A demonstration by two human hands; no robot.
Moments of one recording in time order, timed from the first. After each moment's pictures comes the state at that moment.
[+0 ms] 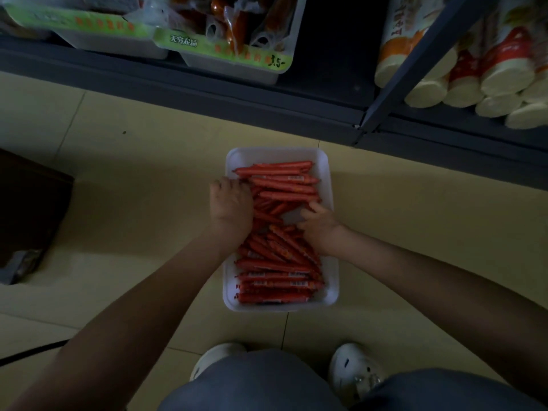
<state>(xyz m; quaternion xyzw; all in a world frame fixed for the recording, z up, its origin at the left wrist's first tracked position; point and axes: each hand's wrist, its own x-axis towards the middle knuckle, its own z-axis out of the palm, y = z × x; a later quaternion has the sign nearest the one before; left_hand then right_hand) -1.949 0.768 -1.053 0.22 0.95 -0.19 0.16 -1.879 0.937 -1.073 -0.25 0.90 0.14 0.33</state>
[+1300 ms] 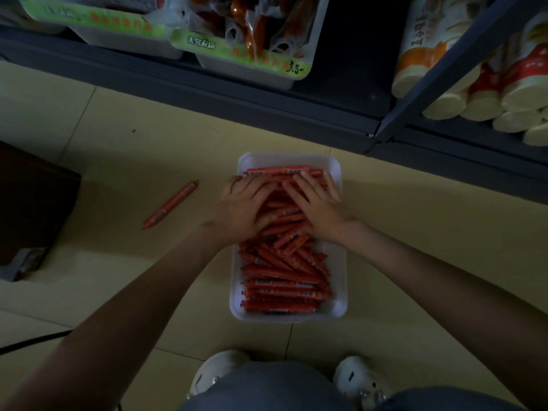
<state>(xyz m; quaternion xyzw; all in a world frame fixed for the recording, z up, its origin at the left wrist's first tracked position) -1.967 0.729 -1.074 0.39 0.91 0.11 0.10 -1.912 0.941 -1.081 -0.15 0.98 0.01 0.16</state>
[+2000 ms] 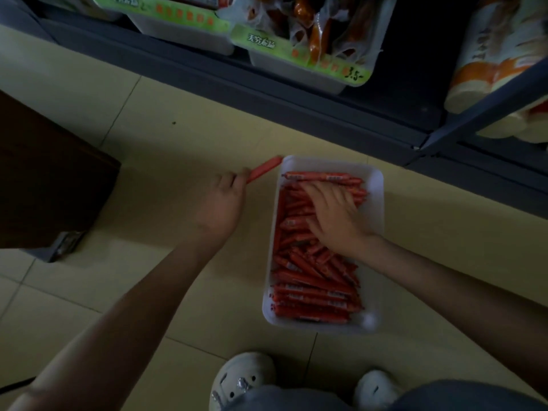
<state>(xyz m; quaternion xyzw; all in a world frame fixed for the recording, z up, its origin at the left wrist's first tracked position) -1.987 0.659 -1.069 0.21 0.97 0.11 0.03 -1.923 0.889 -1.080 -0.15 0.99 -0.08 0.00</state>
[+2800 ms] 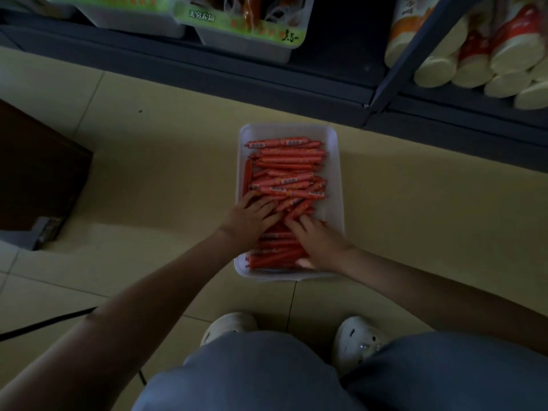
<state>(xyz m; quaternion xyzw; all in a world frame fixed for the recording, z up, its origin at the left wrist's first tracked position) -1.892 0.714 -1.095 0.54 0.81 -0.15 0.15 -1.802 0.903 -1.088 -0.12 0.95 -0.12 0.28</state>
